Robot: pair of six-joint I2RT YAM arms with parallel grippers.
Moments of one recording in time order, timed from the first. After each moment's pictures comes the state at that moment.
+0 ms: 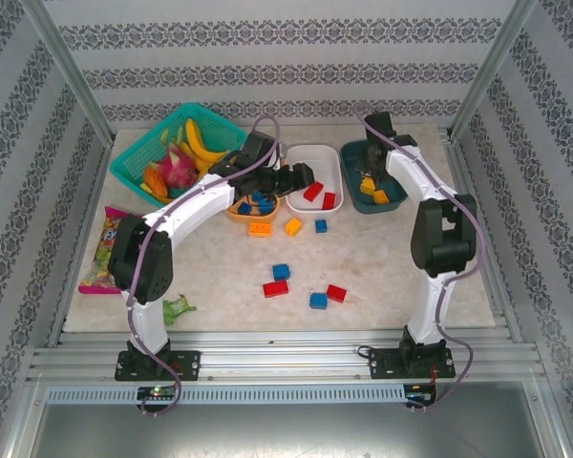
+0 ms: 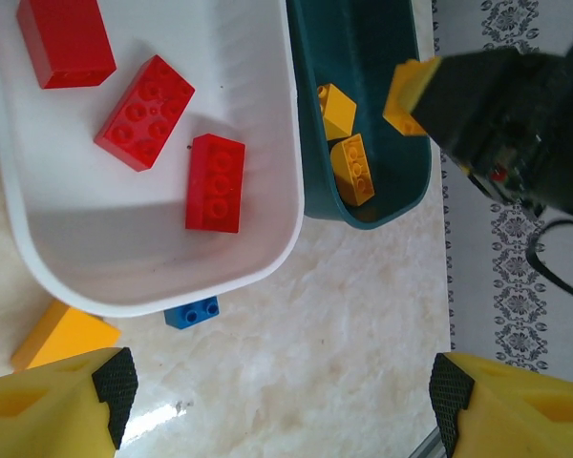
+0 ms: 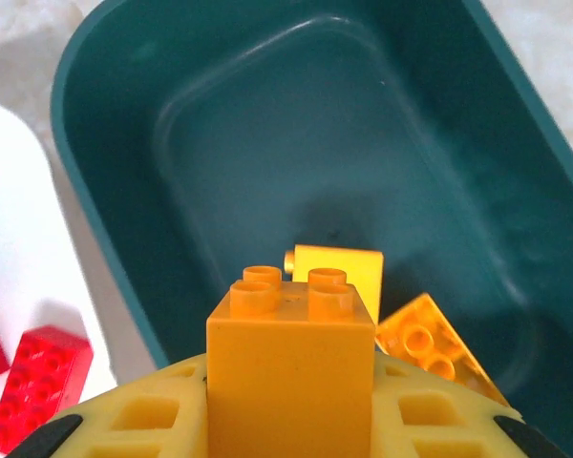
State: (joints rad) left arm -0.52 1.90 1.62 -0.46 0.39 -0.79; right arm 0.15 2.04 1.74 -0.77 0.11 0.48
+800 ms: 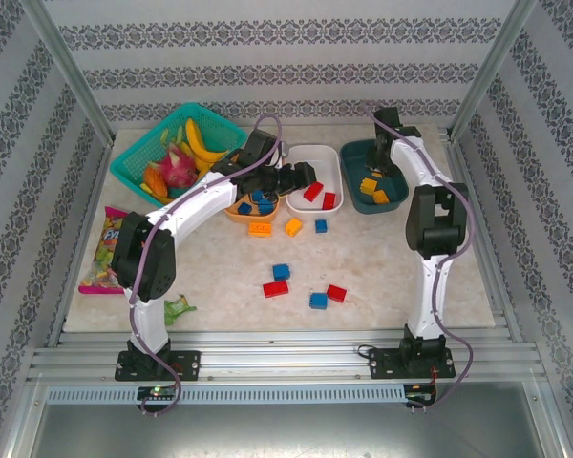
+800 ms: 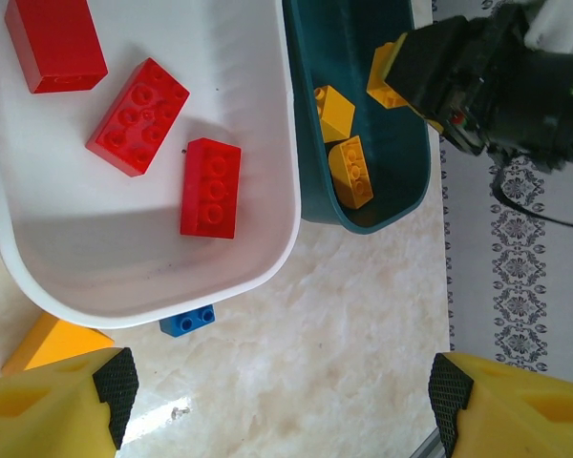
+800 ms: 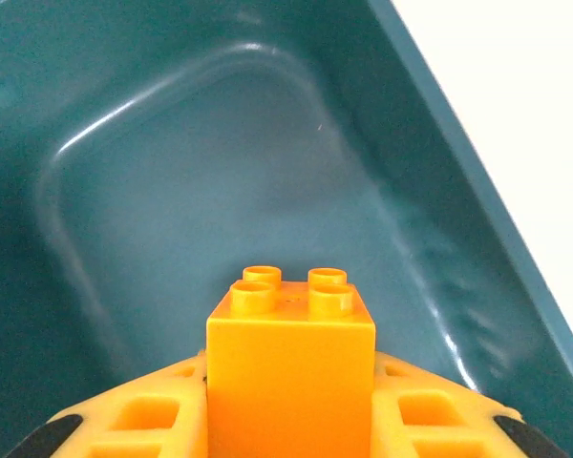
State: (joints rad) left arm -0.52 1.92 1.64 -0.47 0.39 -0.79; right arm 0.06 2.25 1.98 -0.87 0.13 0.40
